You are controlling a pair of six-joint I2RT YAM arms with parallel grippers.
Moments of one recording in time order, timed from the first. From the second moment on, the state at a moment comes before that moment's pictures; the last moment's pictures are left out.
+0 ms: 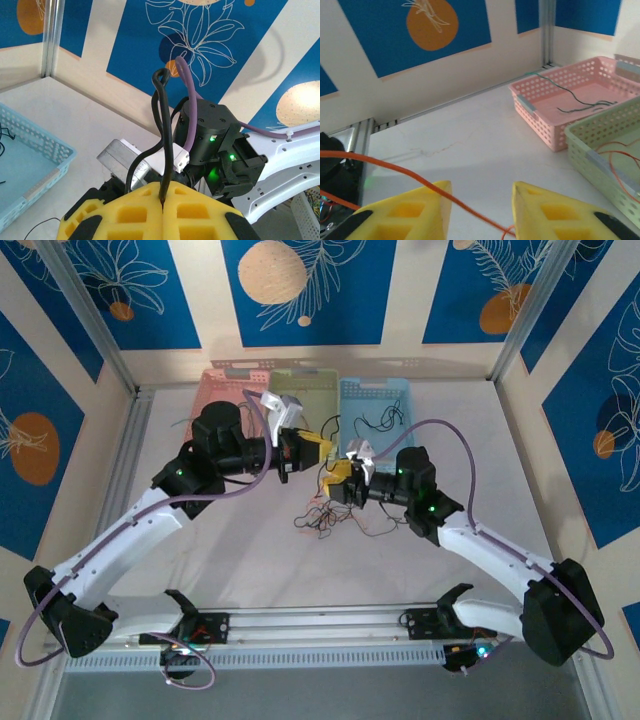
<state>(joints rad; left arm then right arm) -0.71 1.21 1.27 -0.20 0.60 -0.32 0.58 1.14 0.67 0.28 -0.64 0.05</state>
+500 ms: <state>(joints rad) -0.71 1.21 1.26 -0.24 0.49 -0.30 0.62 1.01 0.67 0.29 -0.68 0.03</state>
